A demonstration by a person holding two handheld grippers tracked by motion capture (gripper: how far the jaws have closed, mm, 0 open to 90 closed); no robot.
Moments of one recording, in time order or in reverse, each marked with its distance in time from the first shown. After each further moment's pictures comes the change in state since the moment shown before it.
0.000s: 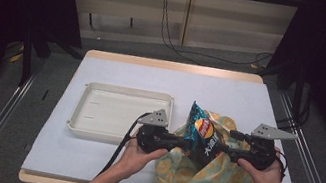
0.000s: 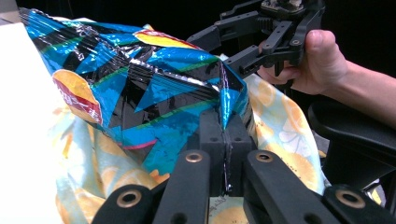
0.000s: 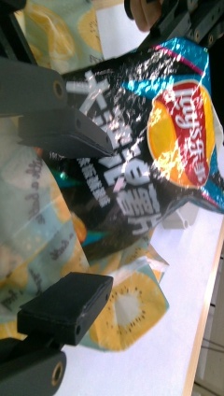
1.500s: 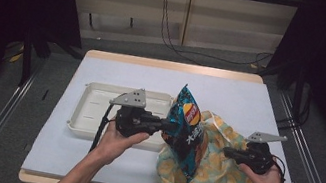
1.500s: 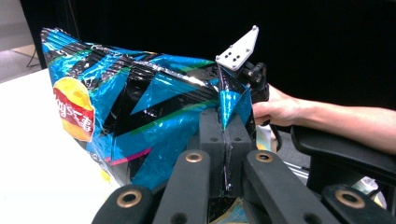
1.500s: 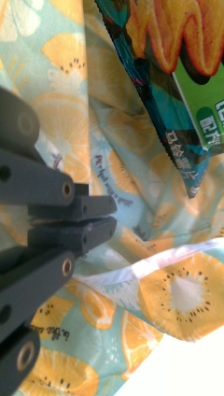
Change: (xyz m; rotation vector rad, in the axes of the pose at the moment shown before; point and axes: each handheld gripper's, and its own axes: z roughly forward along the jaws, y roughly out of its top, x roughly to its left) left arm 0.001 0.042 -0.064 -0.067 0.000 0.055; right arm -0.021 -0.035 0.015 0.214 -0.022 0.076
